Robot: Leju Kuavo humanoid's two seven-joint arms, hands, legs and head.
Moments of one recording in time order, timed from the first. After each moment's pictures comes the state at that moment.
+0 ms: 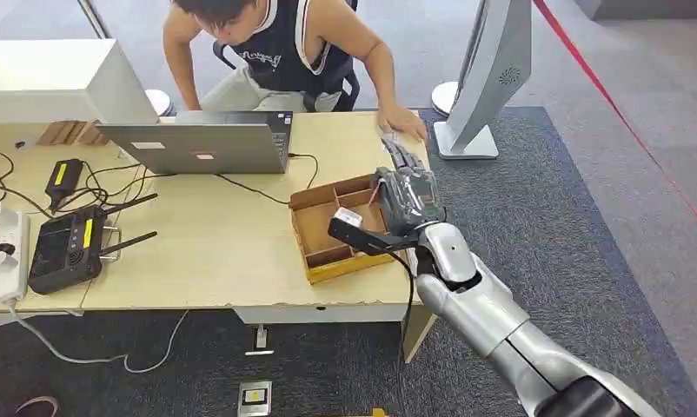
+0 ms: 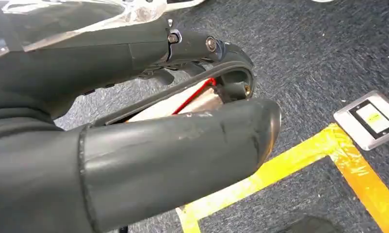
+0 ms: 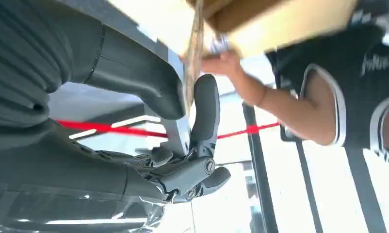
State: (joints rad) left arm -0.11 0.03 -1.04 -0.29 0.16 0.52 0.09; right arm -0.65 -0.16 0.69 -1.10 0.99 -0.36 0.29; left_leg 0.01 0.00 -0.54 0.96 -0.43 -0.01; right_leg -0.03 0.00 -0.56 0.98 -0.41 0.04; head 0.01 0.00
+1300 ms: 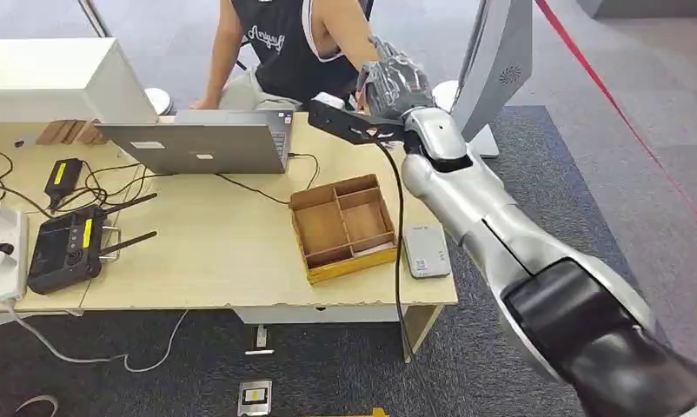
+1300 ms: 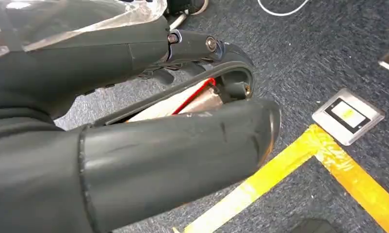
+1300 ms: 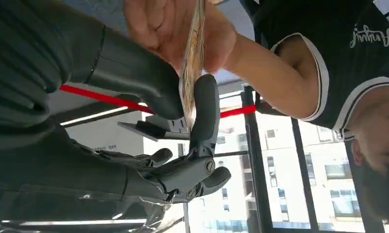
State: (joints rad) left arm -0.18 0.05 -1.10 -0.29 0.06 0.43 0.13; right arm -1.17 0.03 0.71 -0.55 0.83 -0.26 0.18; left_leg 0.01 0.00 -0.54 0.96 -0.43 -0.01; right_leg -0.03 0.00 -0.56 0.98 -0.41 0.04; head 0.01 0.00
